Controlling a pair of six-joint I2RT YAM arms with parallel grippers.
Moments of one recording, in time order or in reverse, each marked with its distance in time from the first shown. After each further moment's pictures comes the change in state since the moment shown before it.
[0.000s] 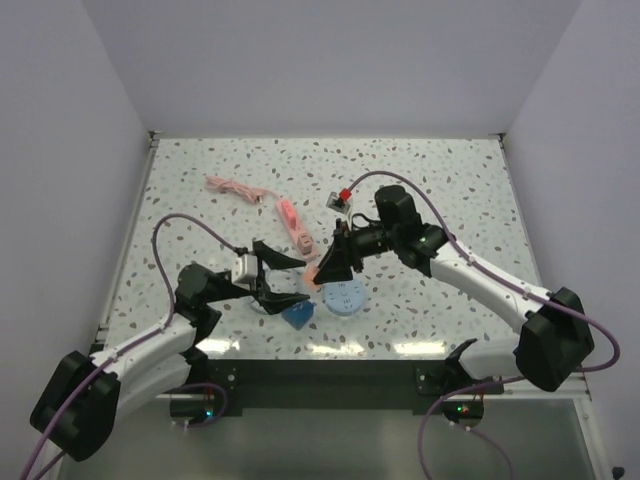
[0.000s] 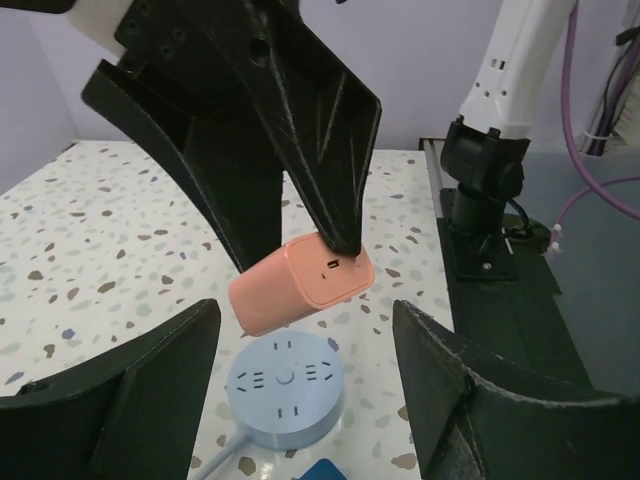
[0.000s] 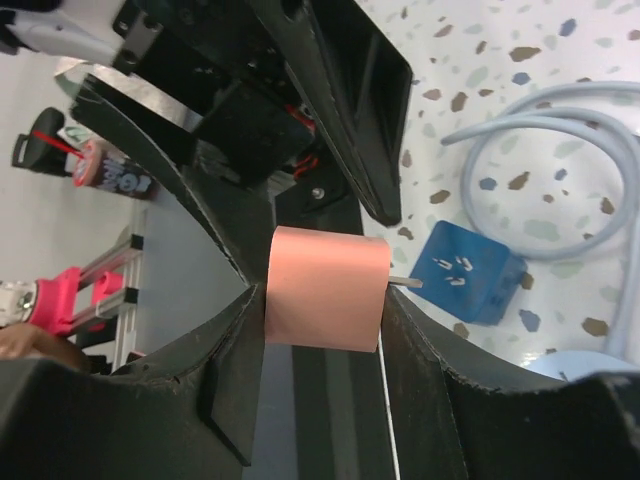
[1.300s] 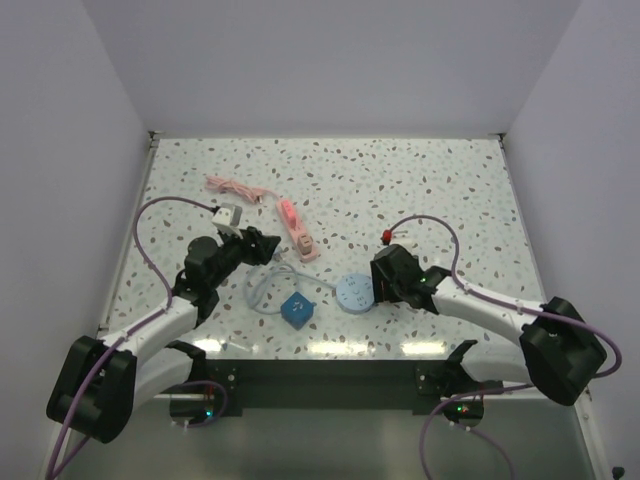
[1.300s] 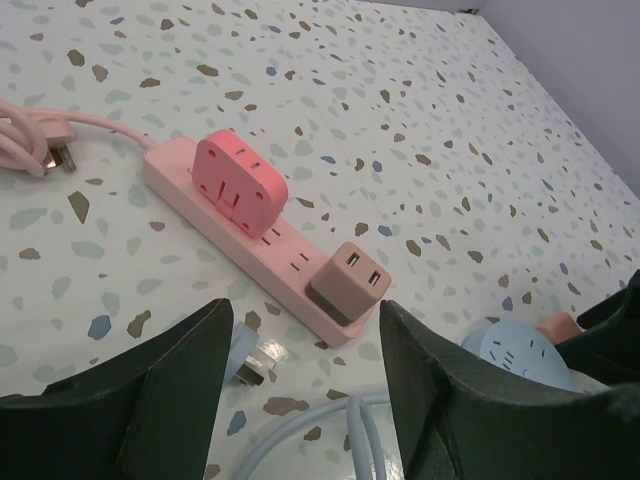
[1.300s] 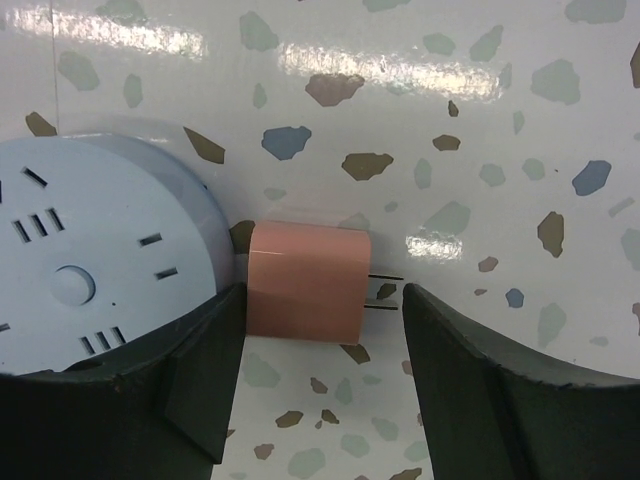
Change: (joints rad) left arm 0.161 0.131 0.100 -0.410 -0.687 -0.156; right arm 0.079 -0.110 -0.397 -0.239 1.294 0.216
